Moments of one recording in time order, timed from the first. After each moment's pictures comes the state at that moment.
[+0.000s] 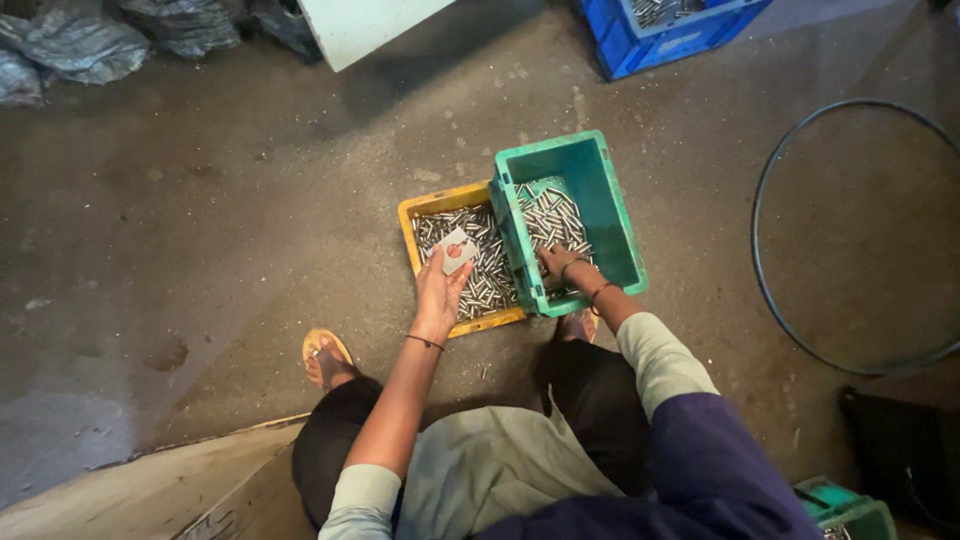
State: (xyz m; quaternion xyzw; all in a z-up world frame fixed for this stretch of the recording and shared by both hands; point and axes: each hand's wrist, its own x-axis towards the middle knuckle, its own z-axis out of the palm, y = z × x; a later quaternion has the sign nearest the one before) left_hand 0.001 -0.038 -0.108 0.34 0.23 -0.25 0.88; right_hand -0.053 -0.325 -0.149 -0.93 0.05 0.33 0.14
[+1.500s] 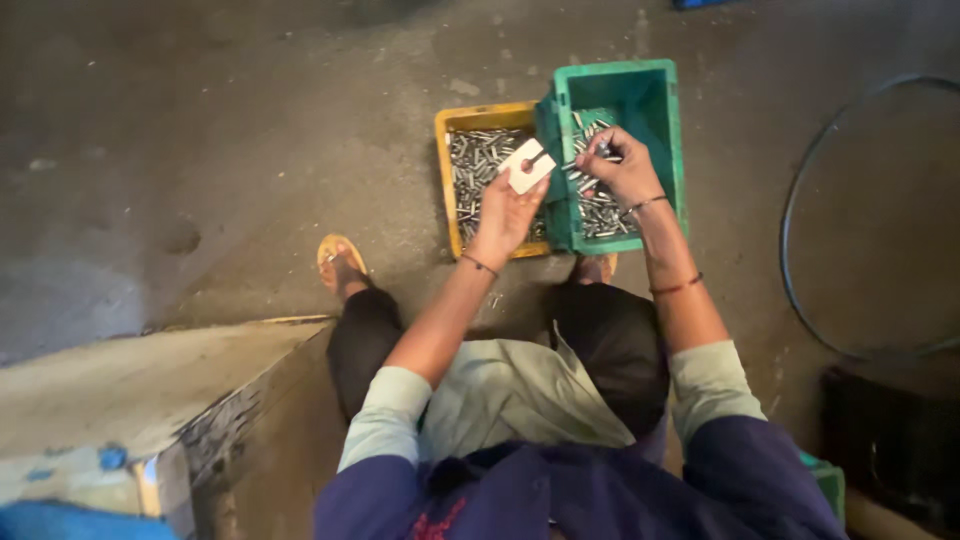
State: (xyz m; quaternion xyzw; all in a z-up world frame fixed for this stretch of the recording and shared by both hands) left_hand -0.017 -0.073 -0.089 0.12 0.21 -0.31 0.92; right_hand -0.047 -0.273 0.037 -0.69 0.15 0.04 0.71
